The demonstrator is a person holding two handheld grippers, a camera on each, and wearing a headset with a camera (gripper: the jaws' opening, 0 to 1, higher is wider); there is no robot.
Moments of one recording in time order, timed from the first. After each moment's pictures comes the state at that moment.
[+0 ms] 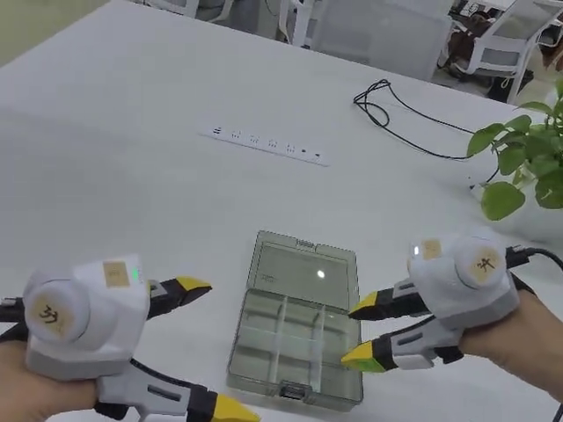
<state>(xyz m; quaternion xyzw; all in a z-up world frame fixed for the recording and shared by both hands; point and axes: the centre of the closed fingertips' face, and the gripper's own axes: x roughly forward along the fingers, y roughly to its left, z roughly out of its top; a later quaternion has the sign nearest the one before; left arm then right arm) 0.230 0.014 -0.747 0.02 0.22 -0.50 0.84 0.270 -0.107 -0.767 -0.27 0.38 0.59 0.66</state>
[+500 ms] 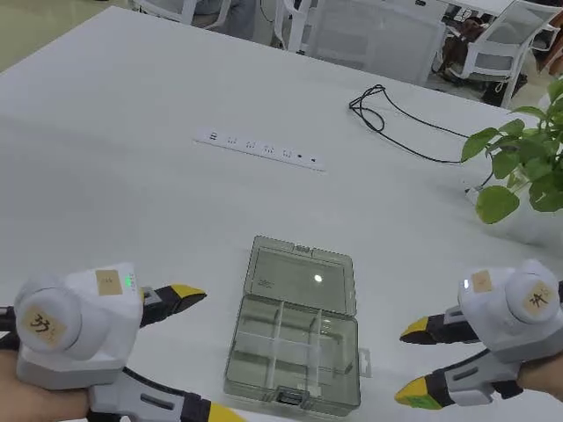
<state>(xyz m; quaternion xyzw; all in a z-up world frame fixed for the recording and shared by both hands) 0.228 0.015 -0.746 0.02 0.22 -0.50 0.83 0.259 -0.181 -0.786 -0.29 0.42 0.55 0.66</state>
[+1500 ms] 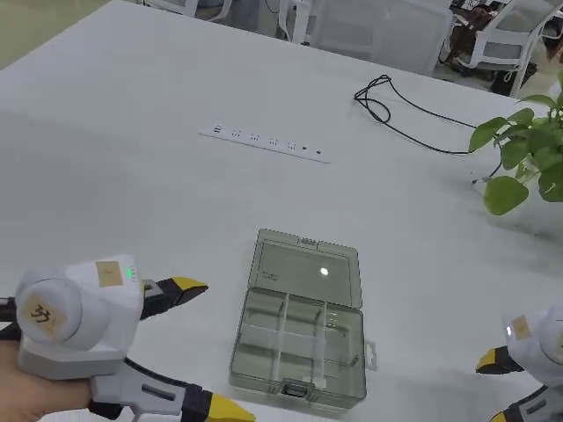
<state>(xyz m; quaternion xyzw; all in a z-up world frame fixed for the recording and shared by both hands) 0.229 0.019 -0.747 0.02 0.23 -0.50 0.83 0.256 -0.302 -0.849 -0.40 0.49 0.51 0.58</state>
